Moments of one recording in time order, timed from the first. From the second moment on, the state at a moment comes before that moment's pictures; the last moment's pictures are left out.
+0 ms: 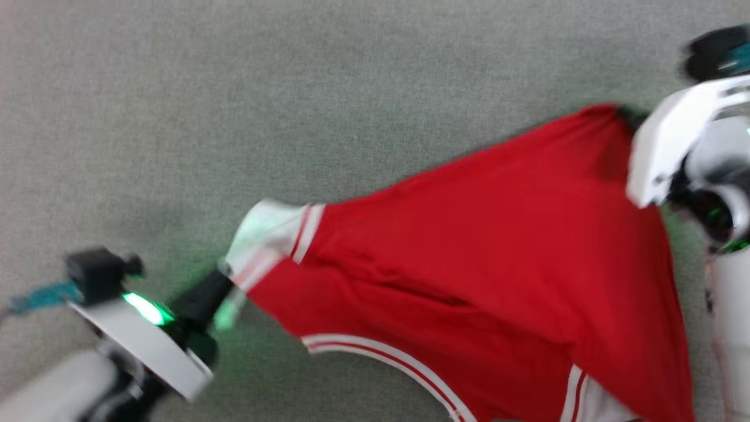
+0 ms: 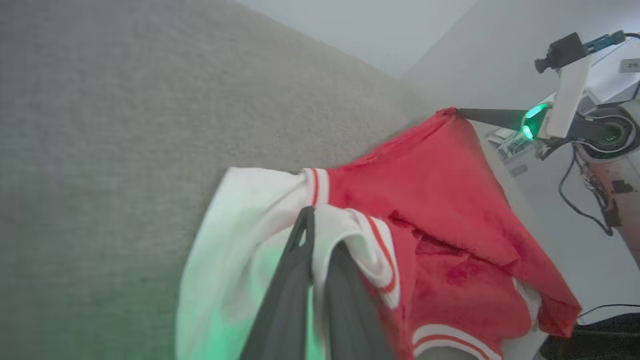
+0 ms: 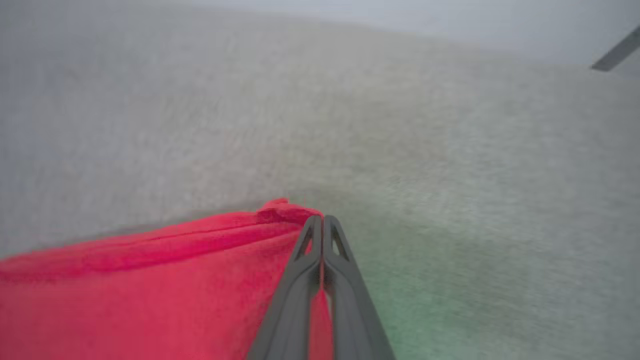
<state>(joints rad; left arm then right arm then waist) -0.45 0.87 -0.82 -0.04 -1.30 -0.13 -0.26 -0.73 -0.19 0.04 0.20 0.28 0.13 0.81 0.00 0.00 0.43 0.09</state>
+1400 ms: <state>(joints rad) -1.12 0.79 -0.51 0.14 -1.66 -0.13 -0.01 -1.16 -0.05 -0.26 0.50 0.04 0.13 0.20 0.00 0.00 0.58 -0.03</state>
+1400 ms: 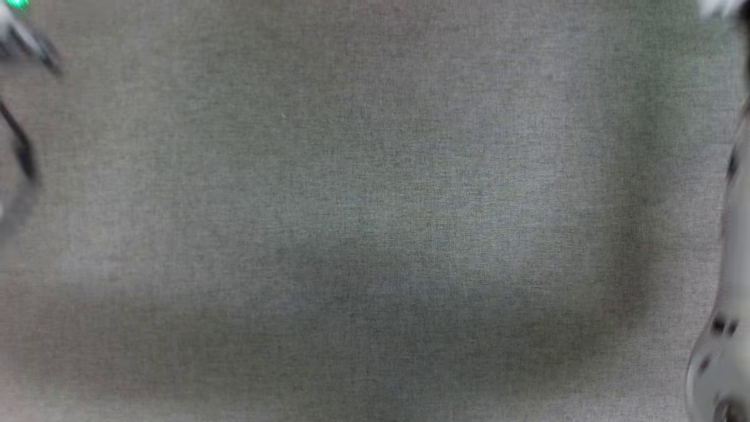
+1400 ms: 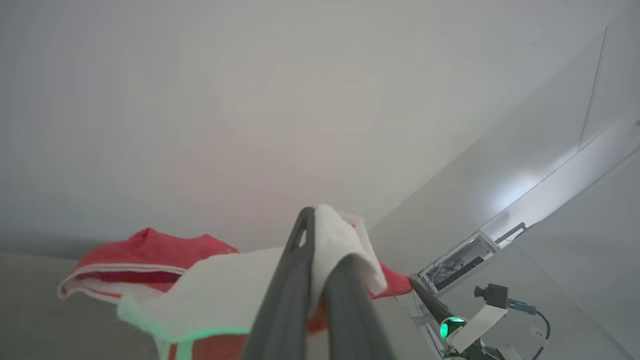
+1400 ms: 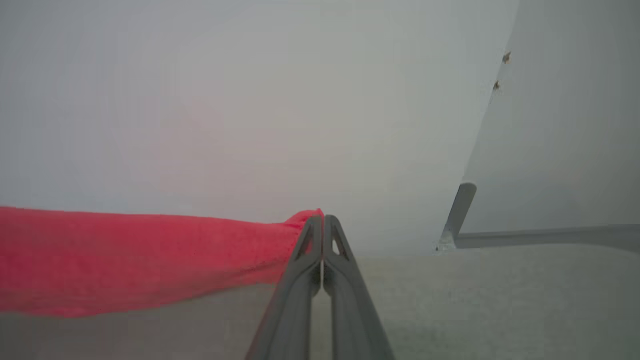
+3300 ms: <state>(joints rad) -0.22 0.86 -0.44 -0.24 -1.38 -0.13 -0.26 -0.19 -0.05 -0.22 -0.36 0.33 0.13 0.68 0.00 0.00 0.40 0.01</state>
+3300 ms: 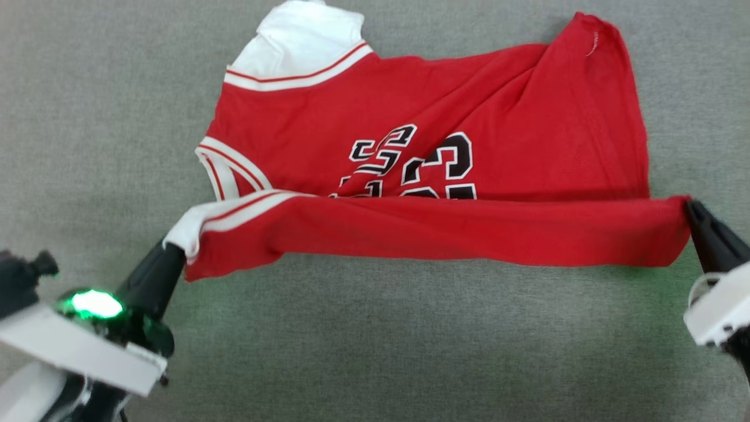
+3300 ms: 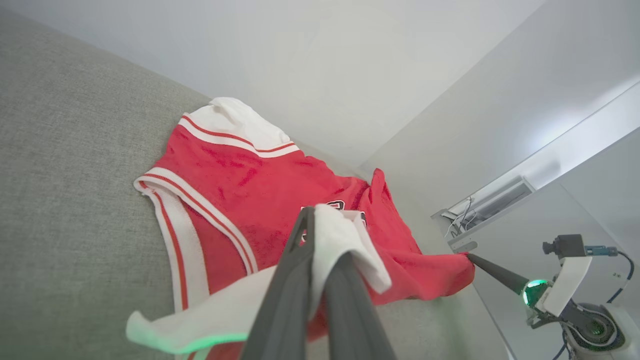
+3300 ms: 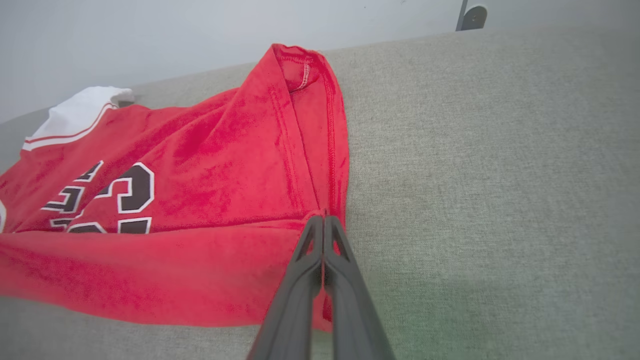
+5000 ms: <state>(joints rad) -0.85 1.13 -1.05 0.08 -1.58 -0.13 0.37 -0.39 -0.05 -0.19 -0.05 0.31 0.13 0.41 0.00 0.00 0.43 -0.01</state>
